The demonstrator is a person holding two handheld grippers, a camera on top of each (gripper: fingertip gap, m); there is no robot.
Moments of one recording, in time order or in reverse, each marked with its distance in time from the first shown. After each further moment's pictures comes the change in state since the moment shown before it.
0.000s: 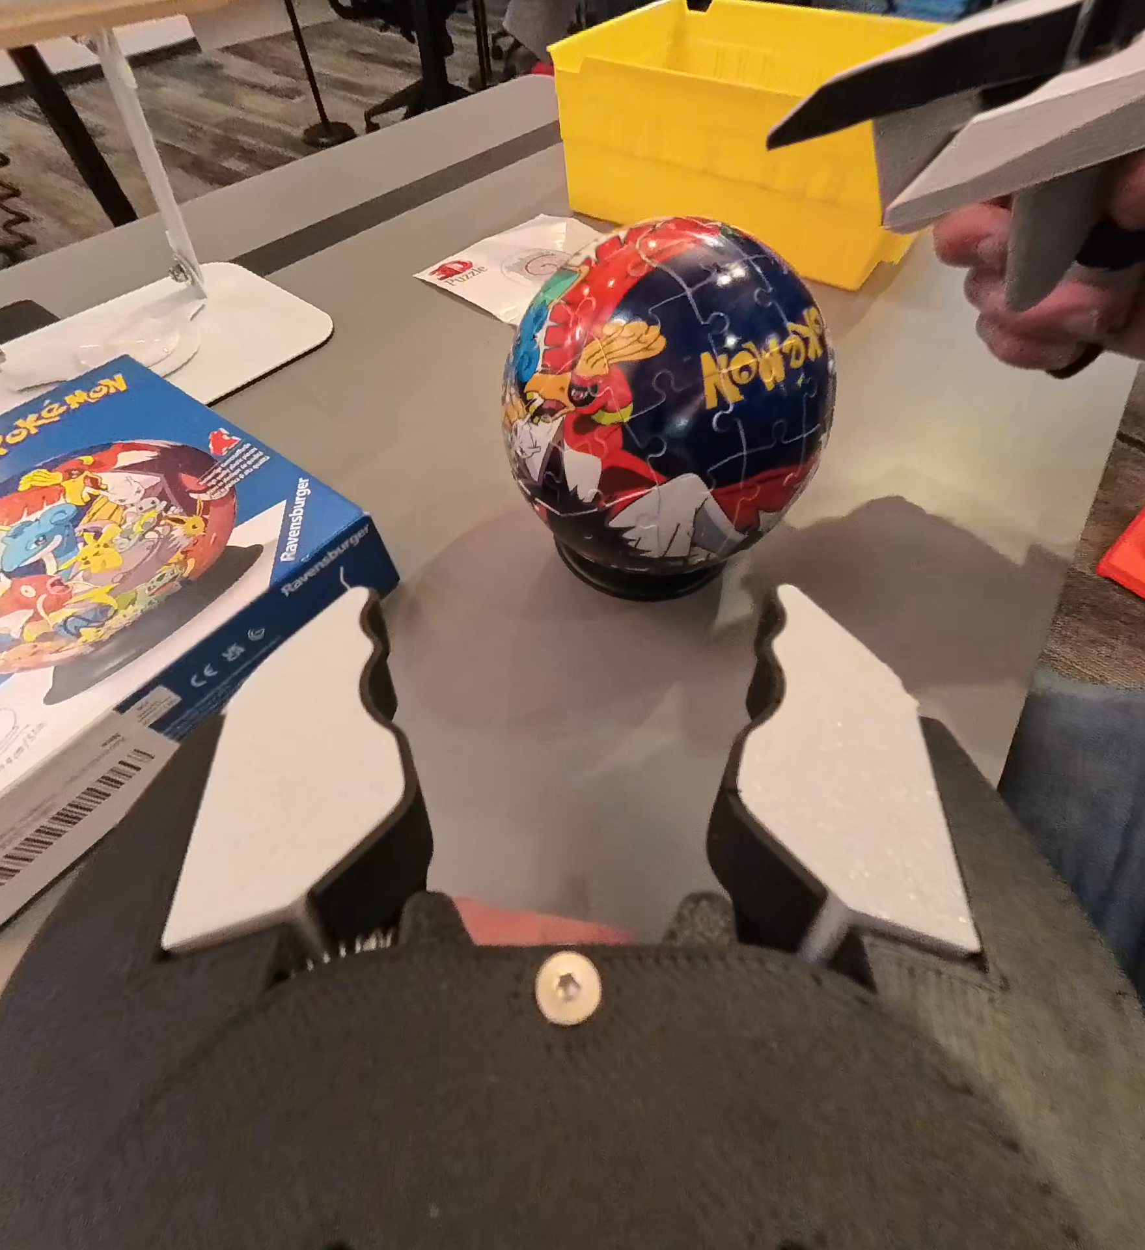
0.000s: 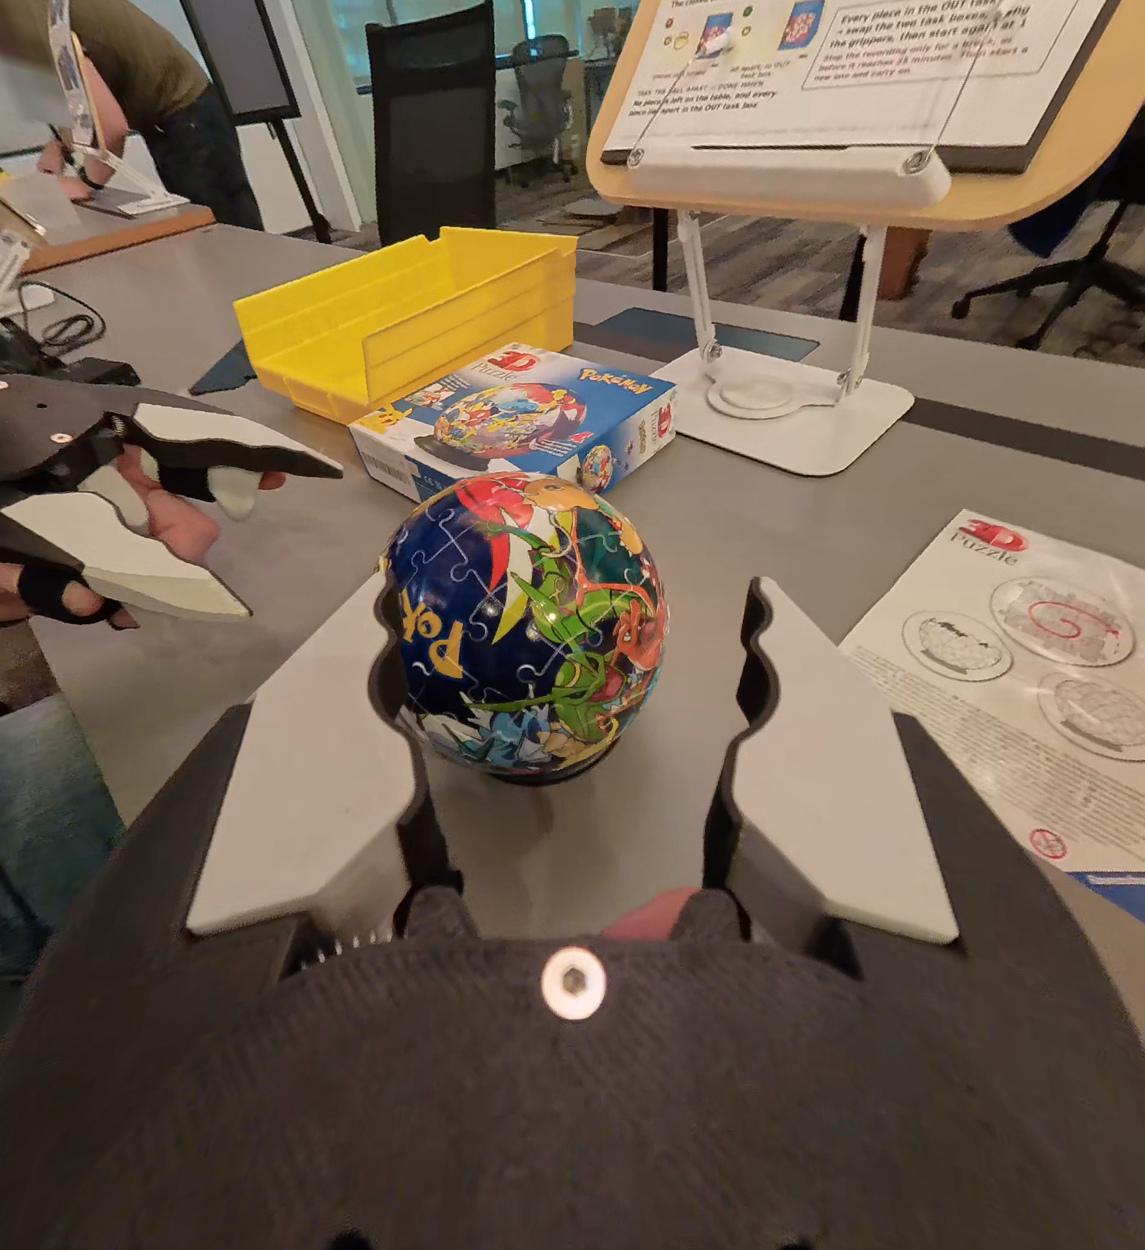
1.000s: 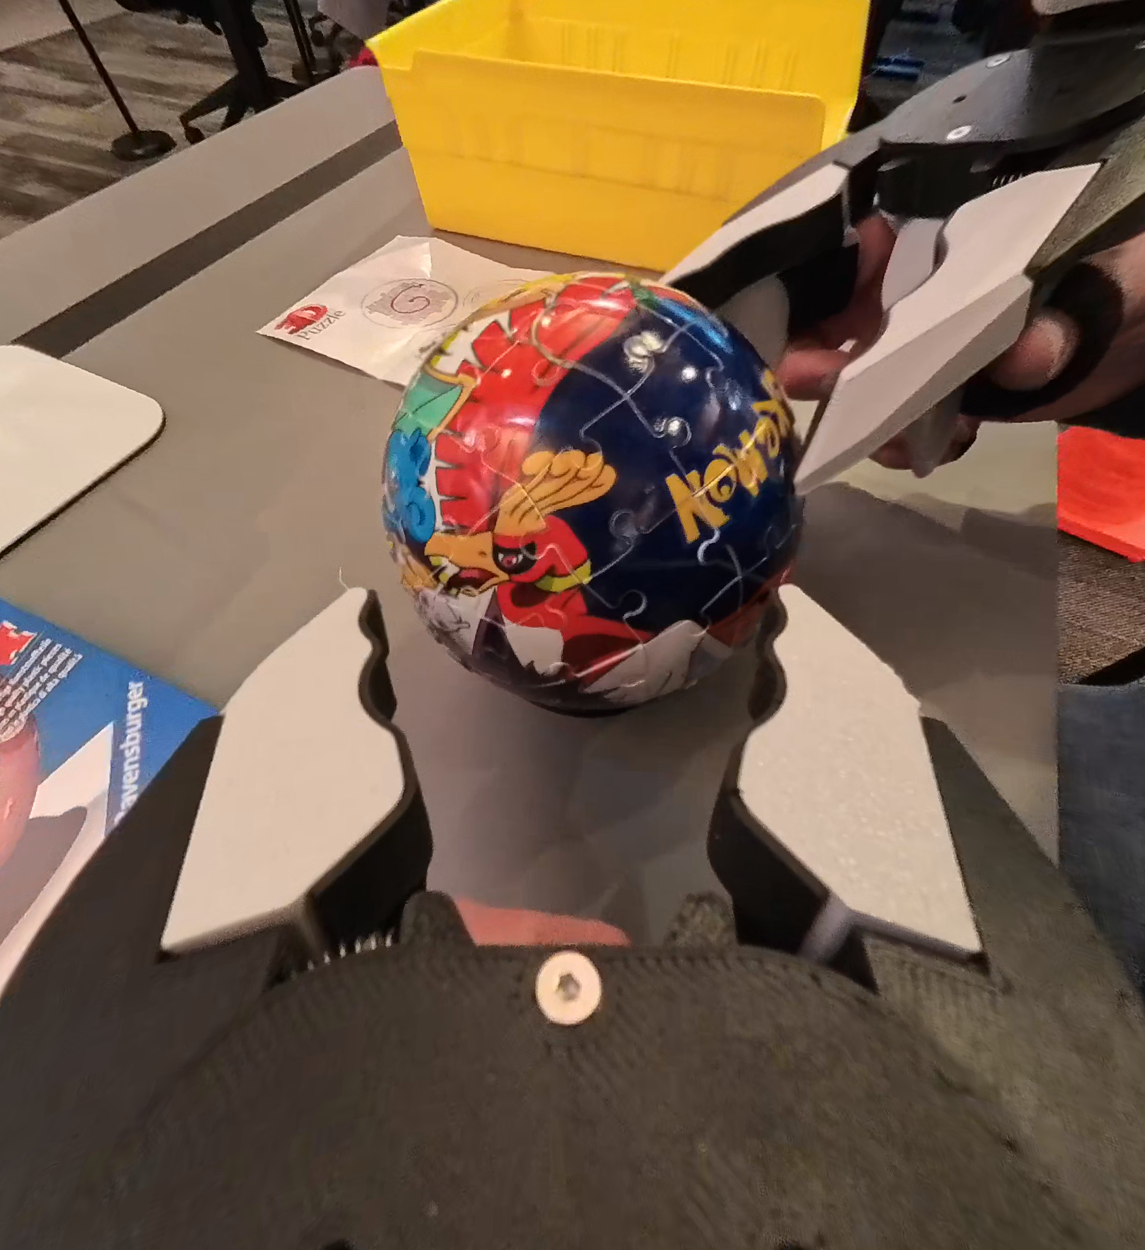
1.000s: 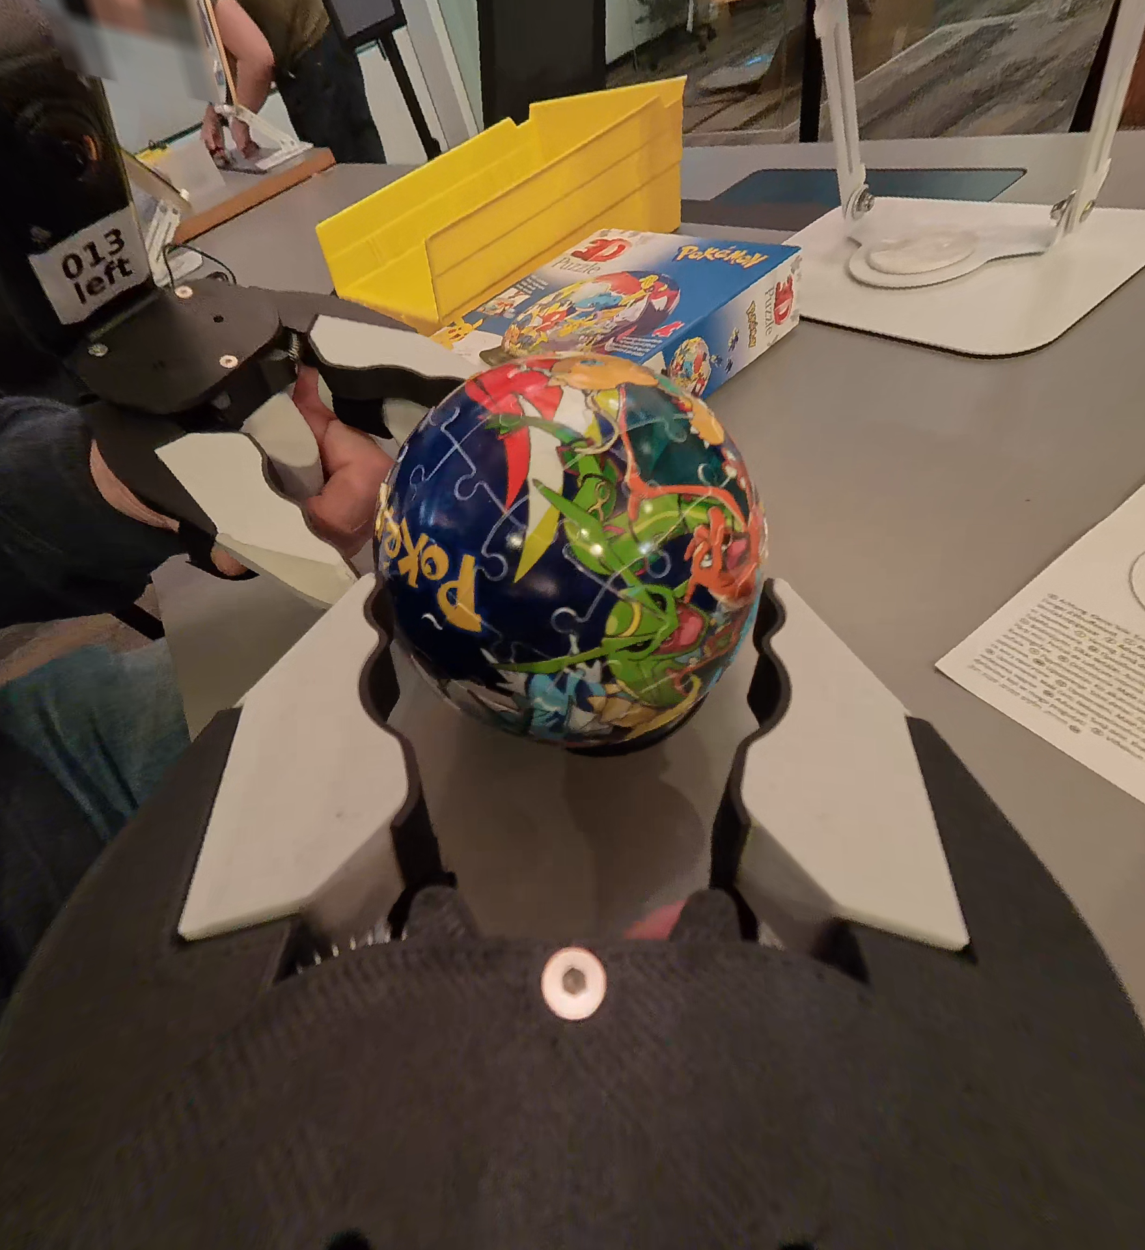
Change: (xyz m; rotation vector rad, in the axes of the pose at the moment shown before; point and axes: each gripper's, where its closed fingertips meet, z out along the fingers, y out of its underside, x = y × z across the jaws) left arm 0.023 -0.021 0.070 -0.022 0.195 0.096; right arm -0.010 0.043 0.031 -0.113 -0.197 0.108
